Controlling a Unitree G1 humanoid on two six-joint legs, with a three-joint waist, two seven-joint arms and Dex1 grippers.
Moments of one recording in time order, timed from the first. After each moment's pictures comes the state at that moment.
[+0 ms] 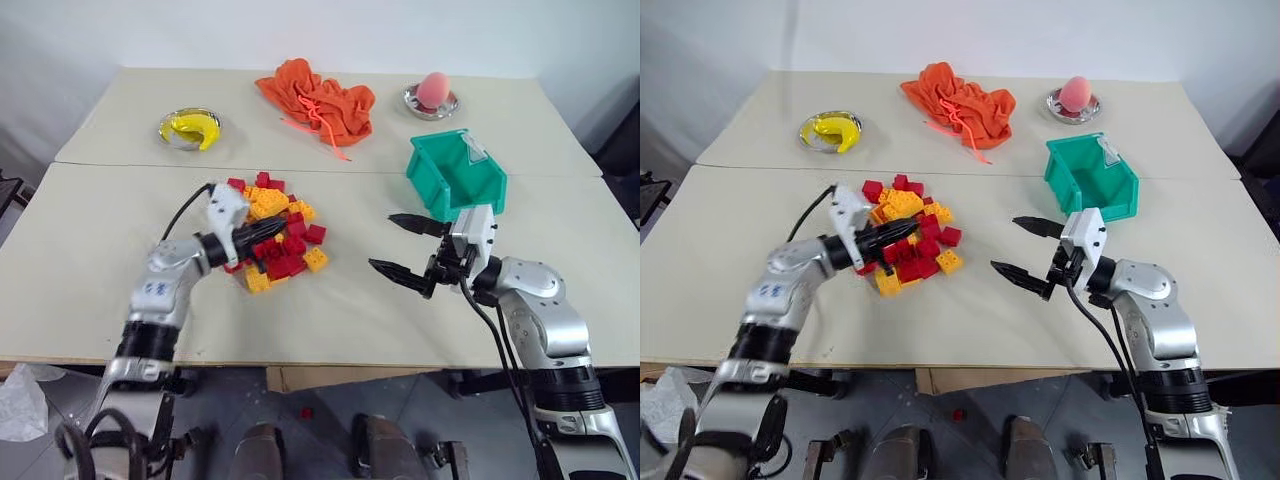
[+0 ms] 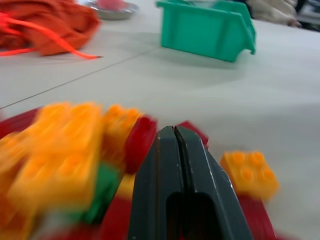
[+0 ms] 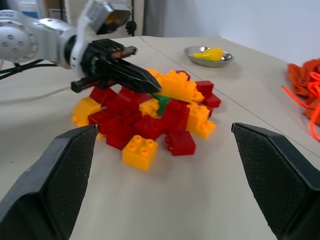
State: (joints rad) left arm -0.72 0.42 -0.02 0.45 -0.27 0.19 -0.81; right arm -0.39 -0.52 -0.06 -0.06 0.45 0.16 1.01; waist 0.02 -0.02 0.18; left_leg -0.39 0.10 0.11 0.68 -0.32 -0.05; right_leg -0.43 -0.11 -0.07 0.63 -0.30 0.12
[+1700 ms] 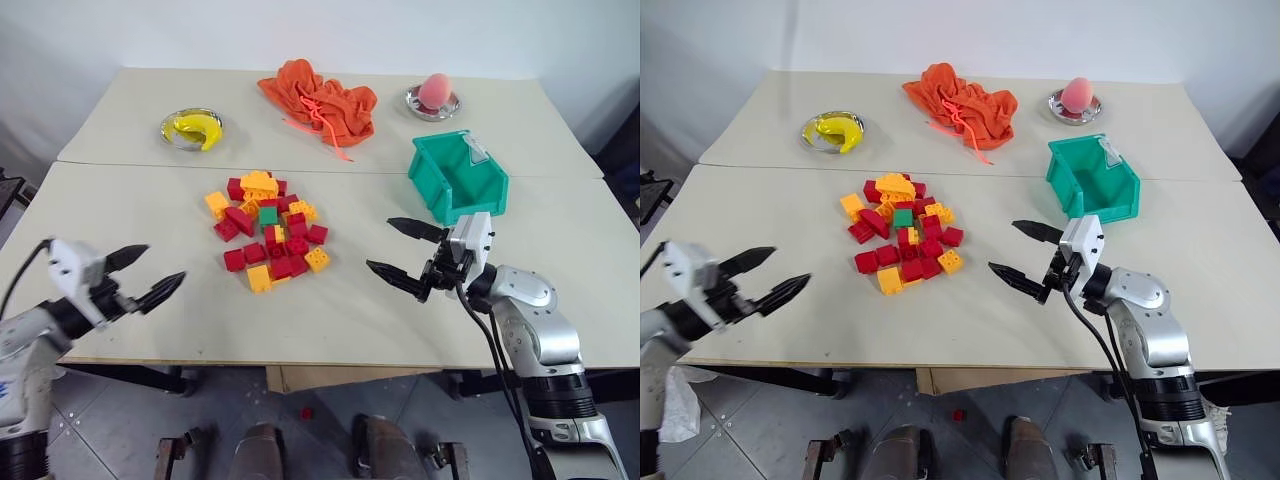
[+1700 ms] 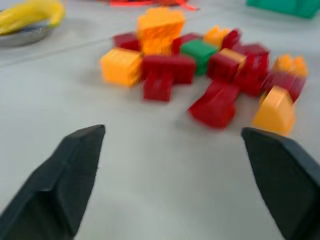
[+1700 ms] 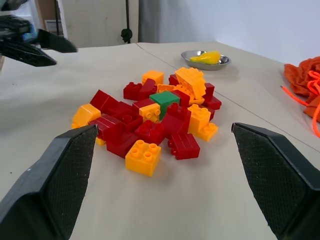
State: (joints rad) left arm -0.14 0.67 0.38 -0.17 -0.48 0.45 -0.74; right arm -0.39 -0.47 -0.04 -0.02 0.46 0.11 1.00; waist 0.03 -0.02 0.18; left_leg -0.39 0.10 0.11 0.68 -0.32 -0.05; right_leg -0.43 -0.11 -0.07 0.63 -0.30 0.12
